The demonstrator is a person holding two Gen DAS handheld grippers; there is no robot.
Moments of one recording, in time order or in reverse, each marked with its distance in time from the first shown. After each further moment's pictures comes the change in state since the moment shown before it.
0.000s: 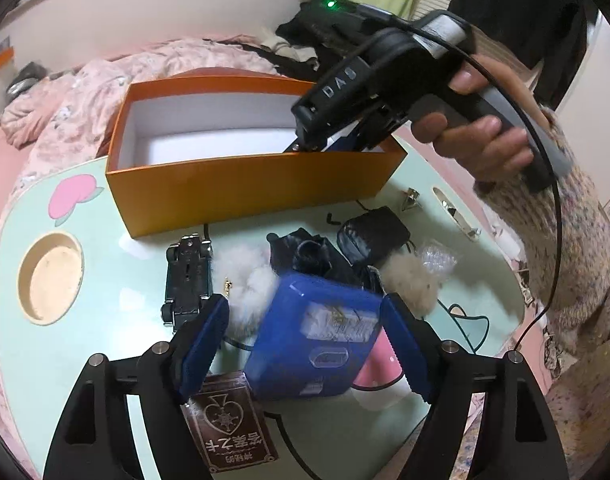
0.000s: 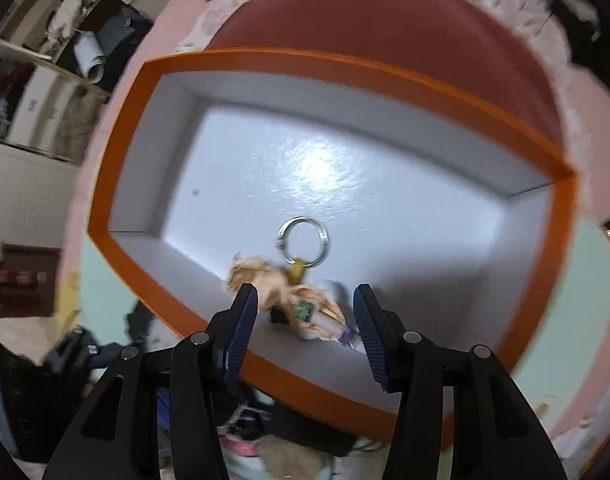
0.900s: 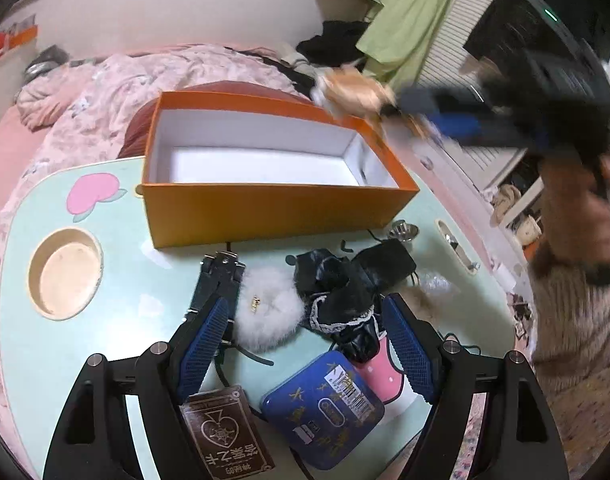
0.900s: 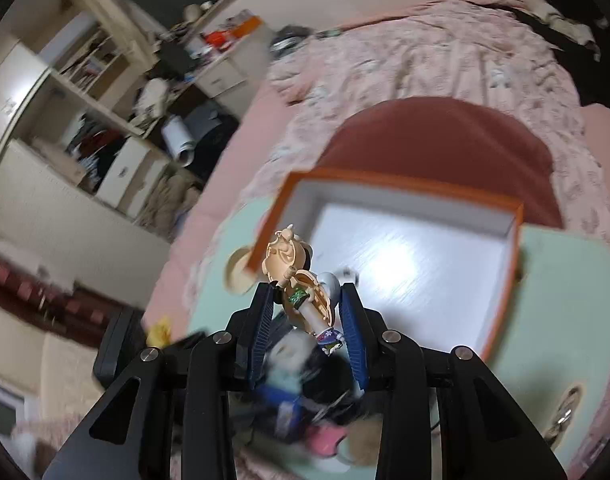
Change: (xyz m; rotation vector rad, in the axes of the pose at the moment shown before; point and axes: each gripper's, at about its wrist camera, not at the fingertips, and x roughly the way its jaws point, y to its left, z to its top) left arm -0.016 0.020 0.004 -0.102 -0.070 -0.004; right arm -0.103 0.042 -0.076 -0.082 -0.433 0.252
